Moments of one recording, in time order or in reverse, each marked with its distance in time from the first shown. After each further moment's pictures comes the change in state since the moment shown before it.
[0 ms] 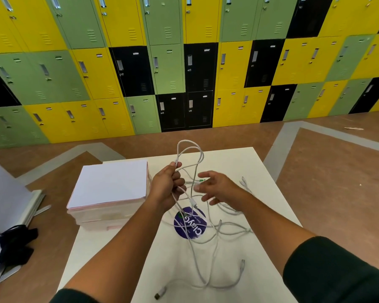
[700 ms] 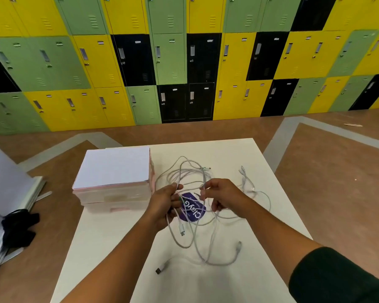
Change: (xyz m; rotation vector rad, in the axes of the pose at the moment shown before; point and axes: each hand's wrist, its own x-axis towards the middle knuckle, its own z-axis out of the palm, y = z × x) left_hand -0.045 -0.049 -0.053 0.161 0.062 -0.147; right_hand -0.038 0.033 0.018 -0.005 0.012 0.044
